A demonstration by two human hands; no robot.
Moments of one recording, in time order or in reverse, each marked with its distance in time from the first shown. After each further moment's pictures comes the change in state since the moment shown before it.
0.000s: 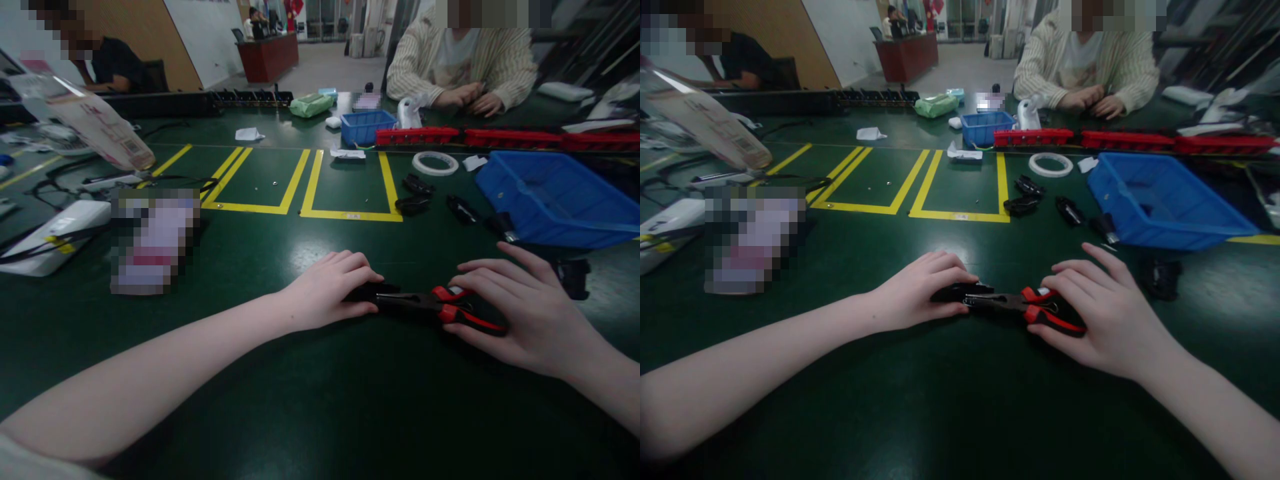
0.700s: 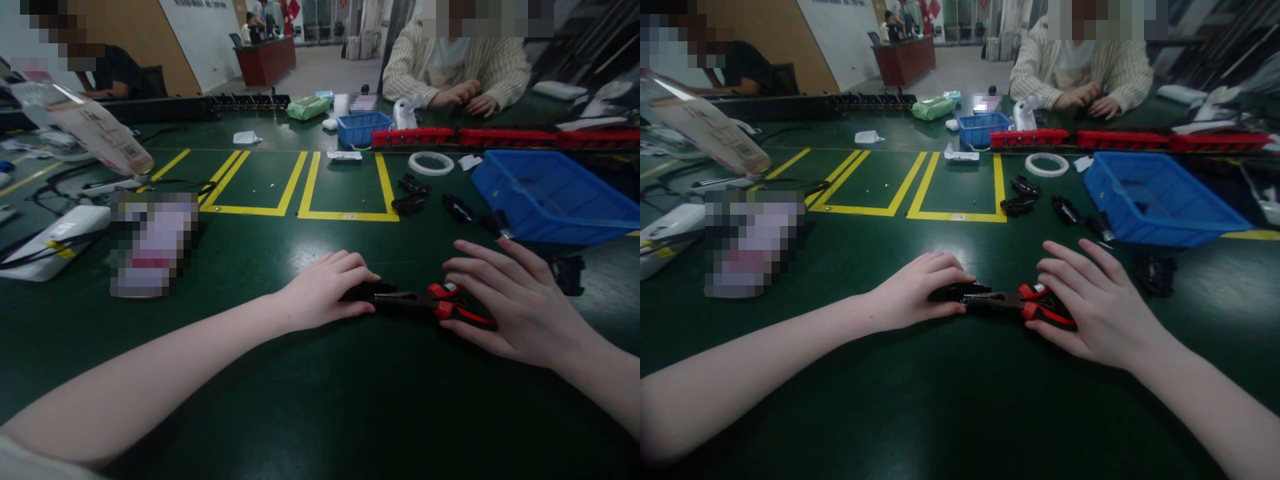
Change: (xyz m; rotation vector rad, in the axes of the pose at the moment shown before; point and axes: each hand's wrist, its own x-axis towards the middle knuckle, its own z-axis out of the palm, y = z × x) left_hand -0.001 0.001 -0.001 -0.004 -0.012 -0.005; right_hand -0.002 0.002 0.003 -0.134 0.014 -0.072
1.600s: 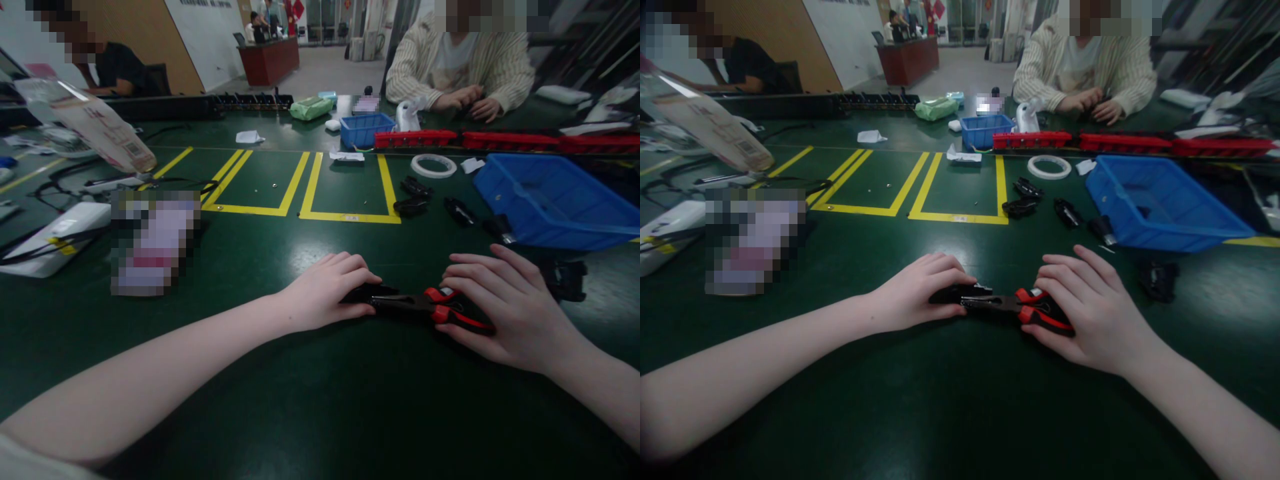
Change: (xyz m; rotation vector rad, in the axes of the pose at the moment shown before) left_hand 0.001 0.001 0.001 0.008 0.000 -0.007; right_hand 0.003 -0.003 0.004 0.077 0.033 0.043
